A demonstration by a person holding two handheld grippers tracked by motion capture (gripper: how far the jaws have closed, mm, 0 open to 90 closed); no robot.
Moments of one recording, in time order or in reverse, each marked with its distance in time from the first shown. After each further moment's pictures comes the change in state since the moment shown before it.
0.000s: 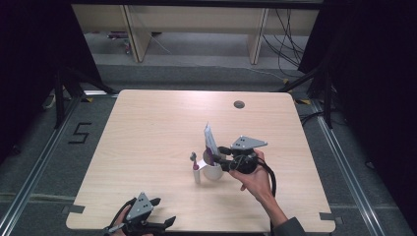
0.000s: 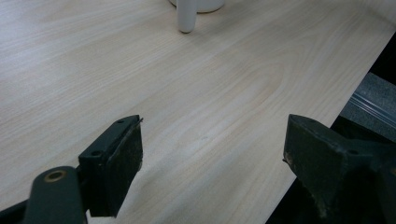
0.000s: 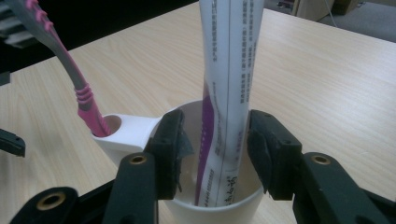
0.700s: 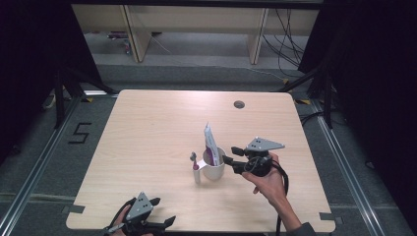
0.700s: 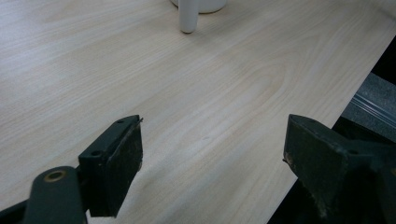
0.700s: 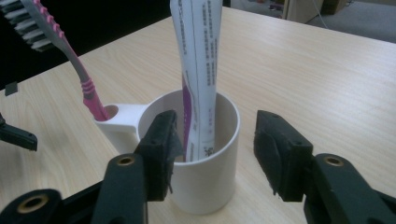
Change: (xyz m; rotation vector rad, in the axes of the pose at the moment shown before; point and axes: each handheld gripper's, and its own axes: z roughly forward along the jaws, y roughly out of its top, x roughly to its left) left arm 0.000 0.000 0.000 -0.012 0.002 -0.006; right arm -0.014 -0.009 -0.033 -0.013 -0.009 0.034
